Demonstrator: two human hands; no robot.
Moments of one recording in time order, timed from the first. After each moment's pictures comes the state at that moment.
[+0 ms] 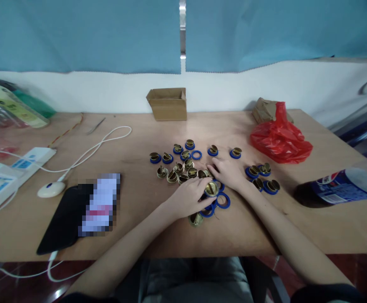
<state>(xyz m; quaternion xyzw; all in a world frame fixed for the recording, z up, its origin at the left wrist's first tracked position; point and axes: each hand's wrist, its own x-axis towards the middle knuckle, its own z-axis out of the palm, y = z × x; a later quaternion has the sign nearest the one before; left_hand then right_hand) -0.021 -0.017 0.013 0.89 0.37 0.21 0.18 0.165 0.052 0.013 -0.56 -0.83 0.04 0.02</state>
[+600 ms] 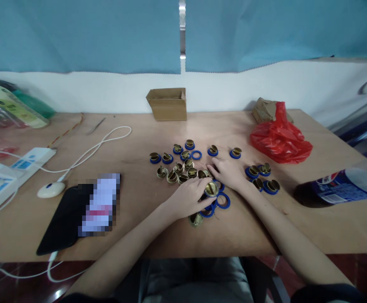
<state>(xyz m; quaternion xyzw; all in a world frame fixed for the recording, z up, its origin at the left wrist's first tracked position) -0.021 -0.016 0.013 0.88 0.37 0.22 0.18 0.166 0.051 0.013 -0.56 -0.83 0.05 0.02</state>
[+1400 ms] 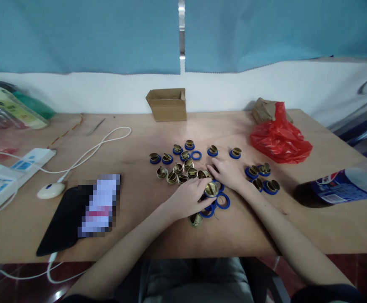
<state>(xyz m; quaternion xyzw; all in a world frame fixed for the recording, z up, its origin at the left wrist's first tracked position) -0.022 -0.017 0.013 0.88 0.37 0.22 0.19 0.165 0.051 0.013 -0.56 -0.83 0.05 0.01</state>
